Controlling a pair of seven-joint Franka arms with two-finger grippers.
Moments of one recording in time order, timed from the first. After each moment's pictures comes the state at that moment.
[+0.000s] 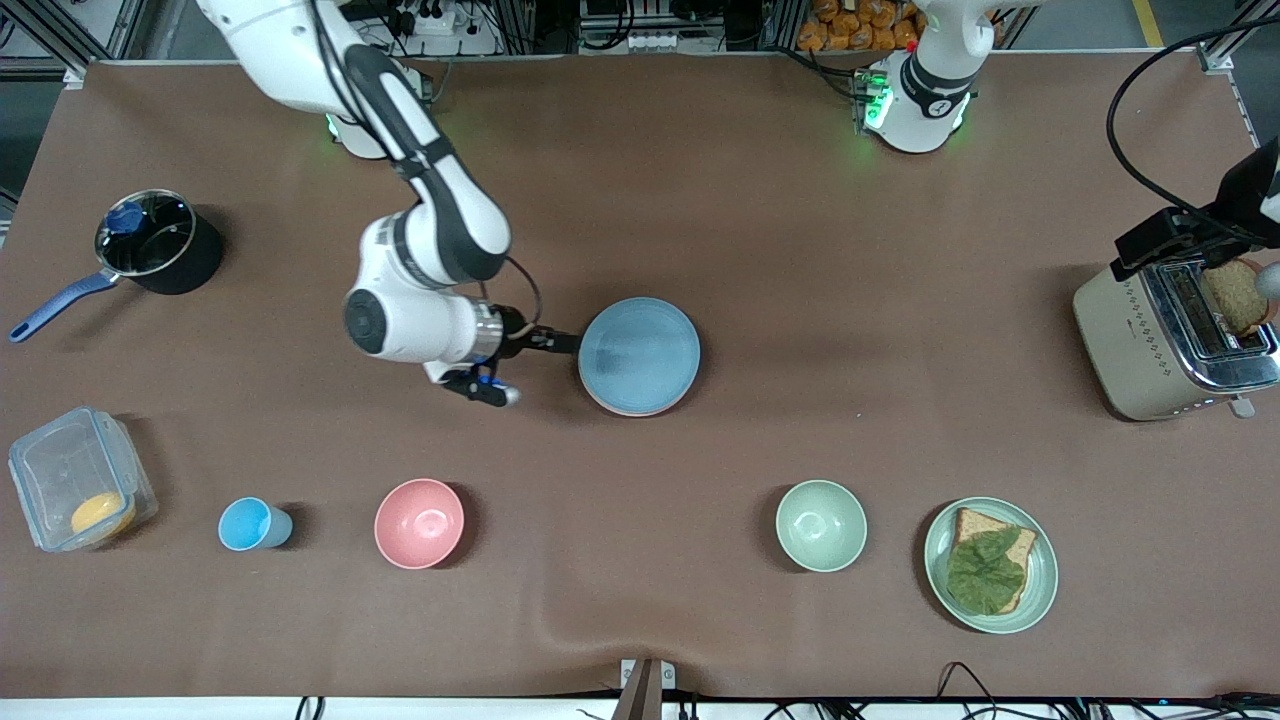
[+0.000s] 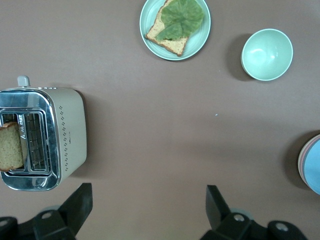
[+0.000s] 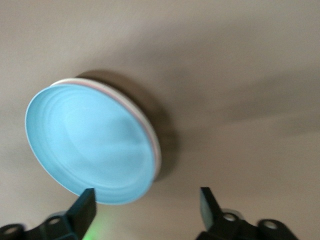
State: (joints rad) left arm 0.06 0.04 -0.11 -1.49 0.02 1.52 -0.17; right arm 0.45 0.43 -0.02 -1.86 0.64 2.10 0.34
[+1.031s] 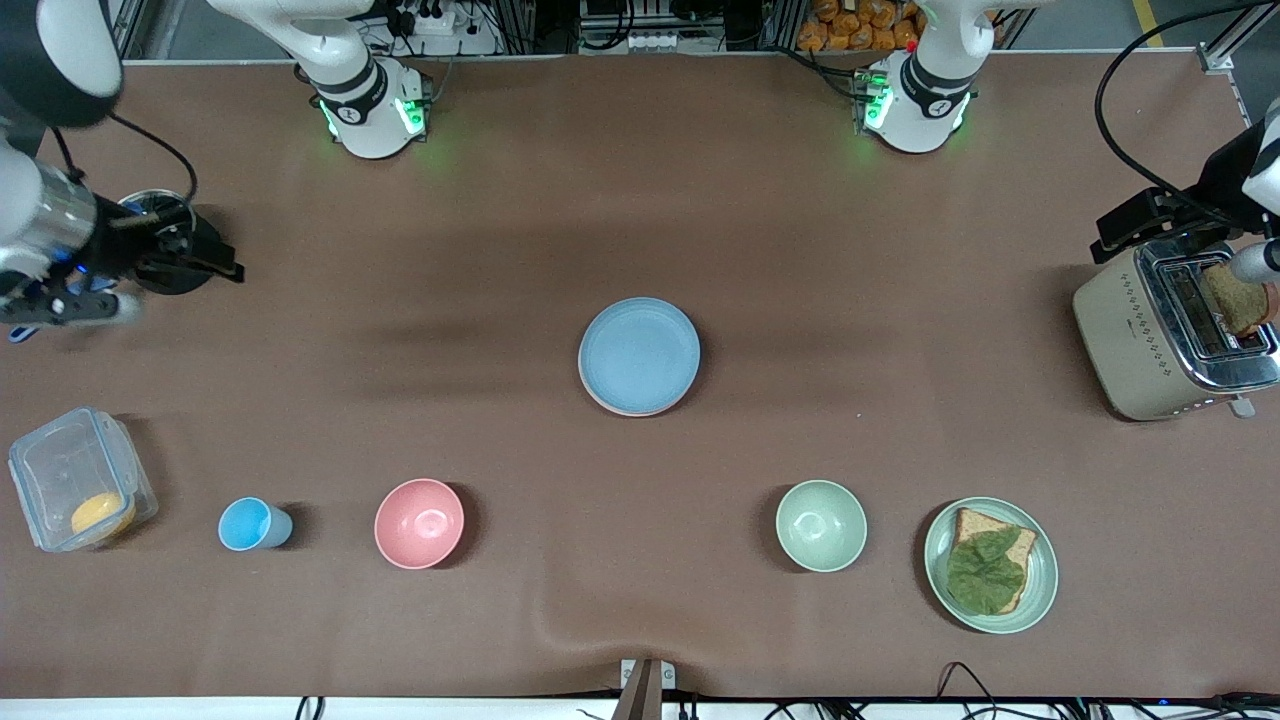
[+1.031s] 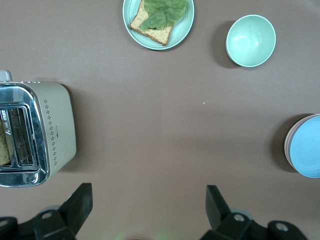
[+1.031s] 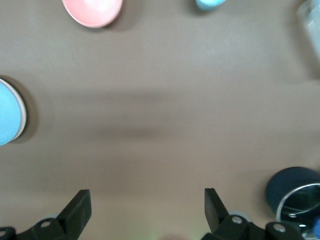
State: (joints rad) left arm 0.03 0.02 -0.08 -1.49 -0.02 1.49 -0.15; right arm 0.00 -0.04 -0.02 -1.73 0.08 1.58 -0.07
